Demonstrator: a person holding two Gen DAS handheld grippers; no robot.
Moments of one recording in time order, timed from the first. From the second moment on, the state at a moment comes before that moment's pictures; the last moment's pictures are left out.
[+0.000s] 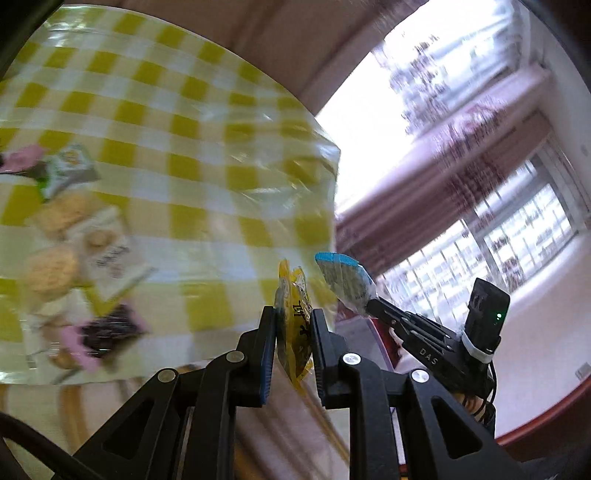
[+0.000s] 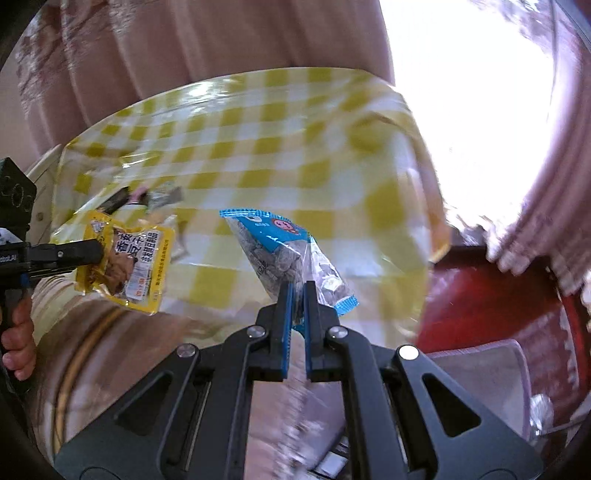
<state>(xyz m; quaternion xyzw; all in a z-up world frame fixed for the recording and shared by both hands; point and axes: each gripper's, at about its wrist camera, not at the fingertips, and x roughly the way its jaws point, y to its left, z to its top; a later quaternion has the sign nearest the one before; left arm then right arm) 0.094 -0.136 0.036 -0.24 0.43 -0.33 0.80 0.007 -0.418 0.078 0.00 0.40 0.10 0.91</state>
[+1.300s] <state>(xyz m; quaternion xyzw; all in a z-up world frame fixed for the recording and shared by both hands) 0.074 -0.326 0.008 -0.06 0.53 -0.36 0.76 -0.060 -0.575 0.011 0.12 0.49 -0.10 0.86</state>
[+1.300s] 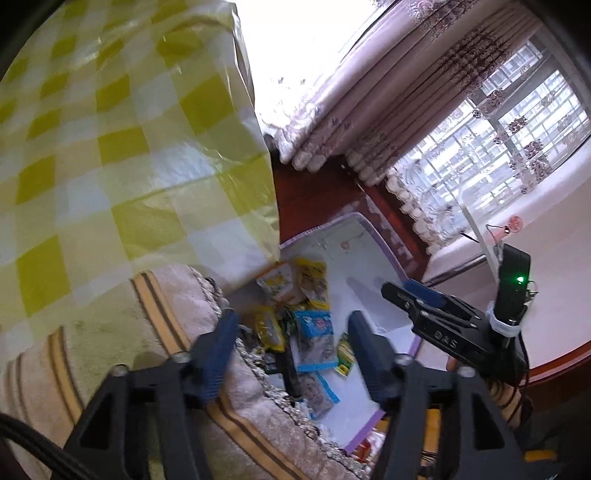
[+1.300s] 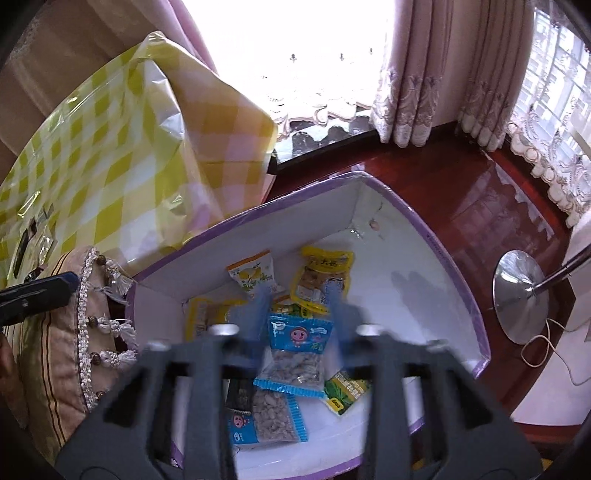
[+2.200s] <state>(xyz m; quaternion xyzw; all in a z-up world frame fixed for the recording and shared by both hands) 0.043 -0.075 0.037 -0.07 0.41 -0.03 0.91 -0.024 -0.363 0.054 0.00 0.45 0.12 0.89</state>
